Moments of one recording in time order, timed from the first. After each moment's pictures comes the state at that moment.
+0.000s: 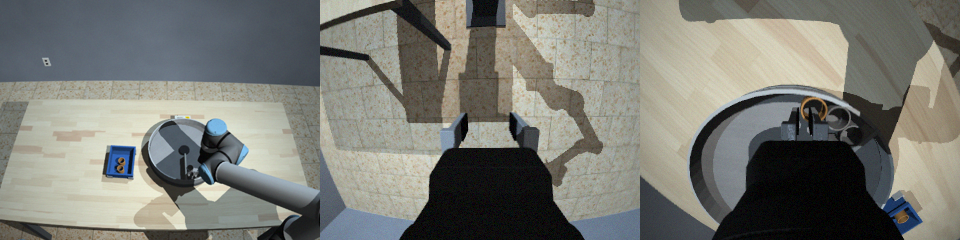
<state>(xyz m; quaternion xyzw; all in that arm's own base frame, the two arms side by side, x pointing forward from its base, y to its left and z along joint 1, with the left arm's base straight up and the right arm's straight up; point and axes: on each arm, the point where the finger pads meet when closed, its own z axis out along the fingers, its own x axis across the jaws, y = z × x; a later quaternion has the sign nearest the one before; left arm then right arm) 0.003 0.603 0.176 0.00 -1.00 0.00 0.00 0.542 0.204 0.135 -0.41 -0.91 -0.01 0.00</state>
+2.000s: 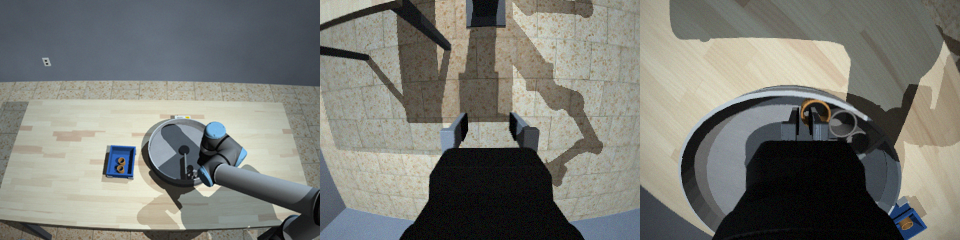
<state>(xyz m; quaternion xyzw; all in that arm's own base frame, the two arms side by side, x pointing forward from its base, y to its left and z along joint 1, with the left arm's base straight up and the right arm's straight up) 0.003 0.603 0.176 0.00 -1.00 0.00 0.00 0.542 0.204 0.112 -0.41 -0.91 -0.01 0.00</state>
